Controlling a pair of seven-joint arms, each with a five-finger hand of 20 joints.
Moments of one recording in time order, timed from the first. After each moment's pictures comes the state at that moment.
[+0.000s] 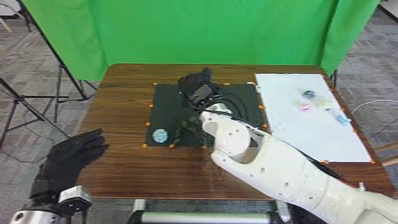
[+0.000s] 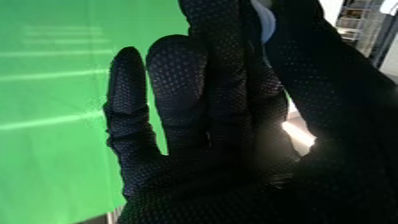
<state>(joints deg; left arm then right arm) 148.7 -50.2 -104.6 -130.6 38.2 15.6 19.3 -55.0 -68.2 28.2 -91.7 -145.7 0.2 30.0</state>
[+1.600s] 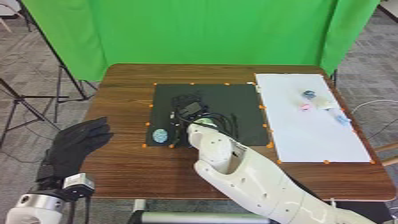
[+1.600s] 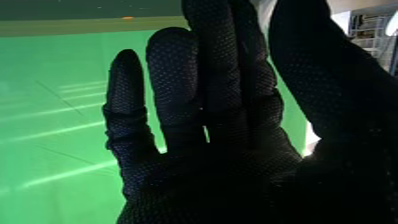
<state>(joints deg) 142.0 -49.1 -103.5 -128.7 39.4 13.0 16.9 -61.7 -76.1 31.8 -86.5 -145.0 -4.8 31.6</state>
